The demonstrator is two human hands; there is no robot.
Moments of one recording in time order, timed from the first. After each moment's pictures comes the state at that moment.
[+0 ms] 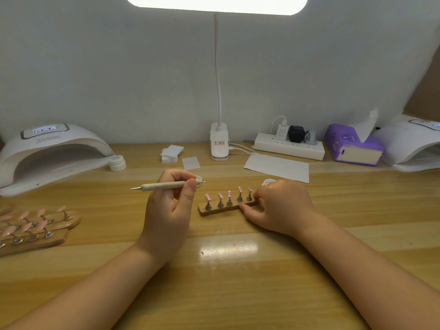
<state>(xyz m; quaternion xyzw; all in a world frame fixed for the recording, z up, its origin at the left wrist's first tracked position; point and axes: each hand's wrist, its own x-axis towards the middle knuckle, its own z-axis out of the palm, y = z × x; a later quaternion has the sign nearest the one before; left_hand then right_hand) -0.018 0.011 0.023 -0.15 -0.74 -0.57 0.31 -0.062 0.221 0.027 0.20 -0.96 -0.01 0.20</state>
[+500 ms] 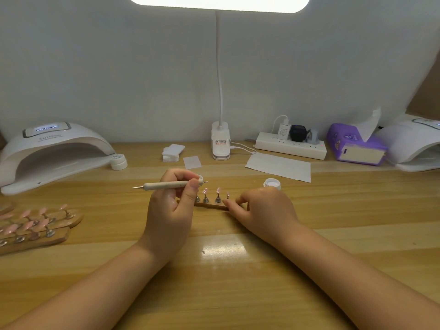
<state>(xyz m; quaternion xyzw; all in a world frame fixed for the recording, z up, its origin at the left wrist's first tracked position) -0.021 0.010 0.019 -0.16 -0.73 -0.59 0.30 -0.052 0.191 0.014 0.16 -0.96 0.13 0.18</state>
